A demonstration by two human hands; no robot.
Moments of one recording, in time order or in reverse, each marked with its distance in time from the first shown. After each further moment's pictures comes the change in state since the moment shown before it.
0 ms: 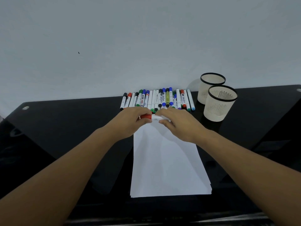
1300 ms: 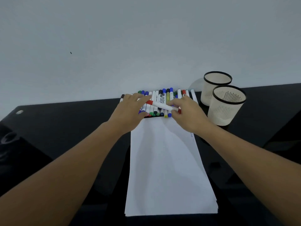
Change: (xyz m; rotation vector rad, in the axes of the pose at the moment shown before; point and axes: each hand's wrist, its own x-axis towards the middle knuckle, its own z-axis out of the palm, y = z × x) left_hand 0.055 -0.023 0.012 0.249 0.139 -0.065; right_hand 0.032 0.040 -0.006 0.163 0.157 0.296
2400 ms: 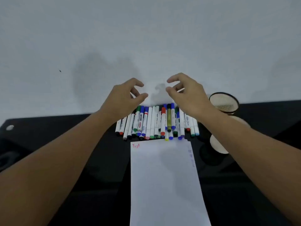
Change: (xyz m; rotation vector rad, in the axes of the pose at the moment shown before) left_hand 0.111 -0.029 -0.079 -0.482 0.087 -0.157; right_hand 0.119 -0.045 -0.080 0.414 0.083 0.135
